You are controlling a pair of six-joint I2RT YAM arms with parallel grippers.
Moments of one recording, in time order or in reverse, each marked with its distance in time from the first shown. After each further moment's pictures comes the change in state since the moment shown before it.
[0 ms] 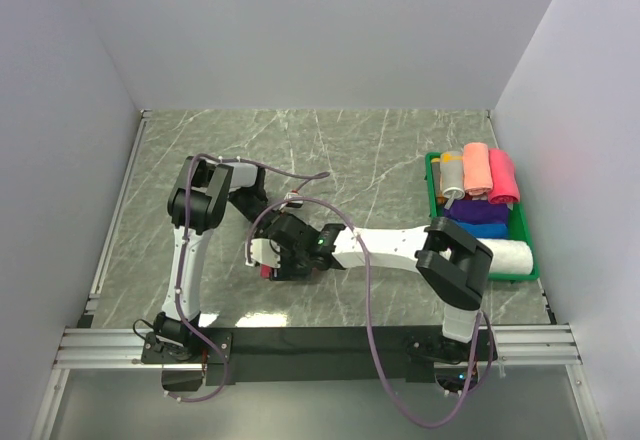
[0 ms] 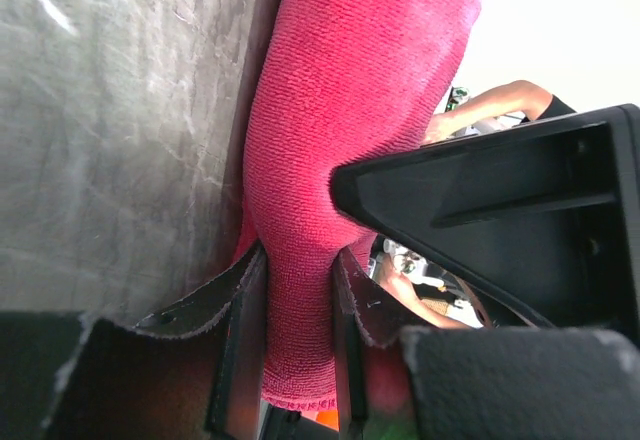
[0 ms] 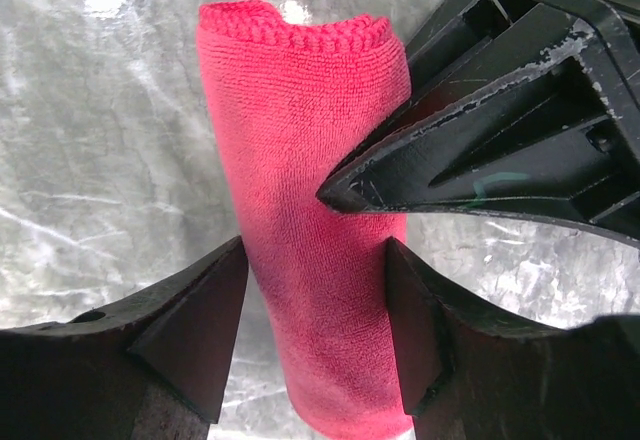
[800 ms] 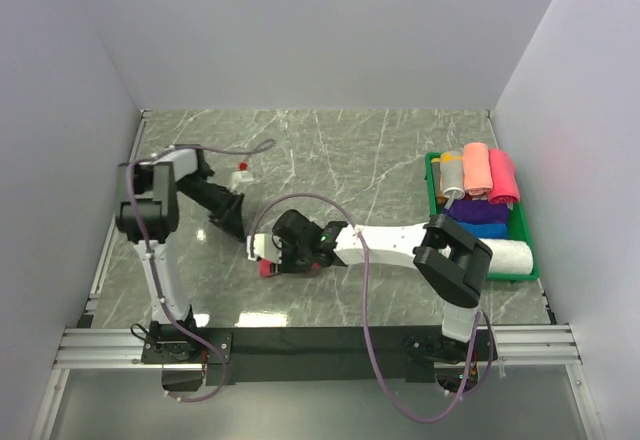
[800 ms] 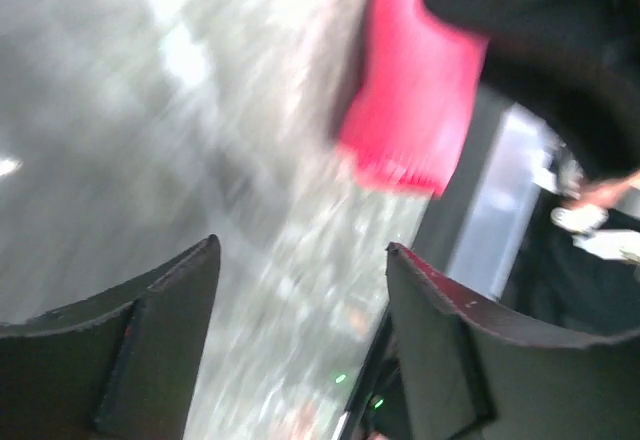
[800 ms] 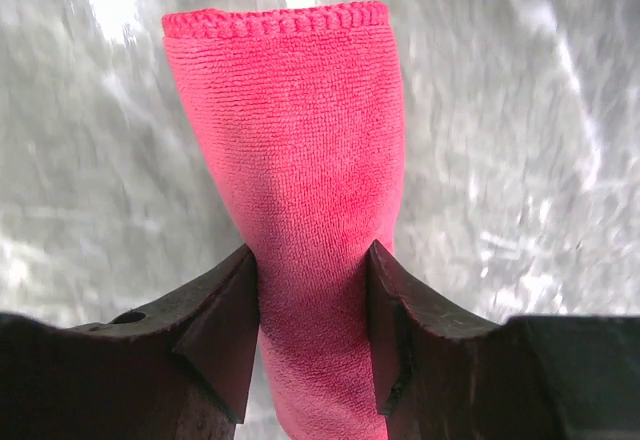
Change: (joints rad) left arm 0.294 -0.249 -0.103 0.113 -0.180 0.108; right arm -0.035 0.016 -0.029 0.085 -0.031 -0.005
